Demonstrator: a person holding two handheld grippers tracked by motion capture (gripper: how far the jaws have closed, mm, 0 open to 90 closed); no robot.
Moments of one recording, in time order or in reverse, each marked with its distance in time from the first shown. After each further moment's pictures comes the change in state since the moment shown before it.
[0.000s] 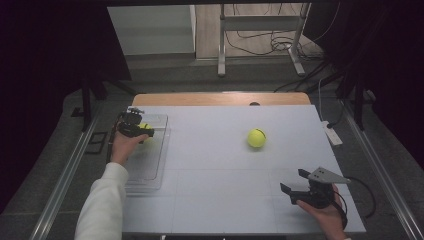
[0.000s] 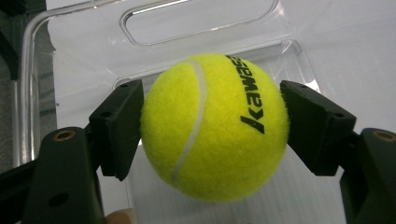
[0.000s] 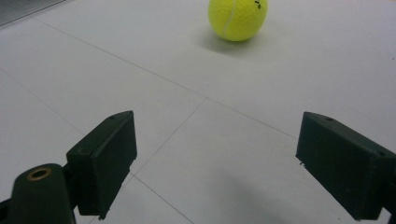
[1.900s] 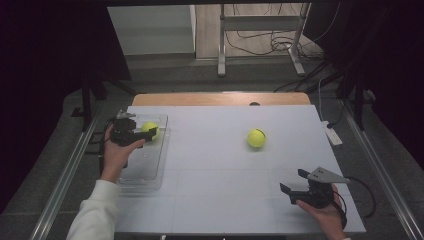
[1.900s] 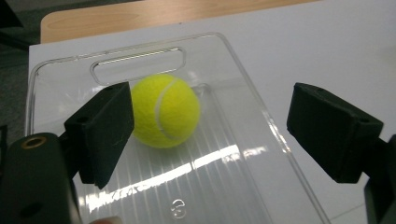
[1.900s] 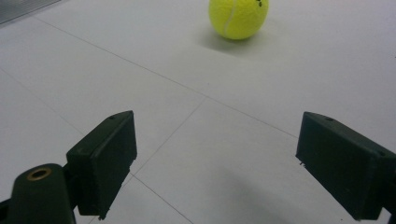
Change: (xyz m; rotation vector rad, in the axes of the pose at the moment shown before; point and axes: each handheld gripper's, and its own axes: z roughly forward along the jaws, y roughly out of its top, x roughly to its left) left arm -0.016 -0.034 -0.071 -0.319 -0.207 -0.024; right arm 0.000 0.000 0.002 0.004 0.001 0.002
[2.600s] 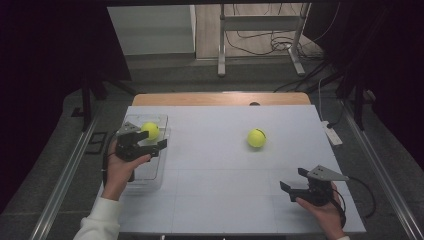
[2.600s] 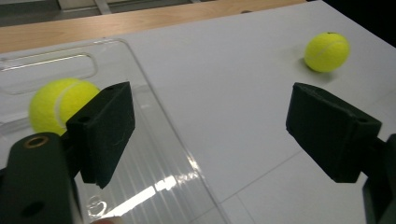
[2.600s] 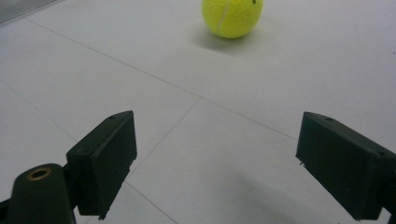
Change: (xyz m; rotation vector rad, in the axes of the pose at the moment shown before) left arm -0.041 -0.022 -0.024 -0.073 -0.191 0.066; right arm -0.005 0.001 0.005 0.006 -0.006 0.018
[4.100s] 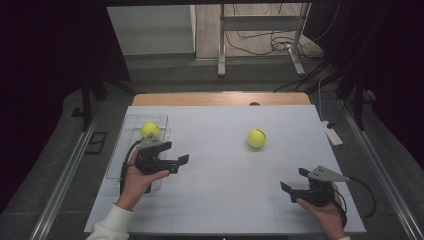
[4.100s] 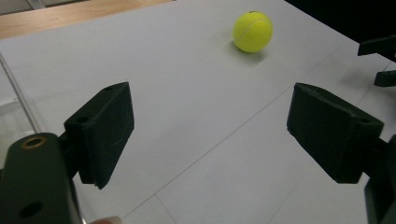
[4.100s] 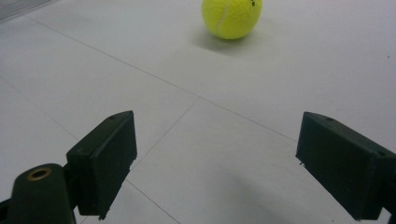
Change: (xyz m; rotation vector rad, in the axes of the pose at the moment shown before) left arm -0.058 -0.009 0.013 0.017 -0.158 0.102; right arm 0.001 0.000 -0.003 -0.002 -0.008 -0.019
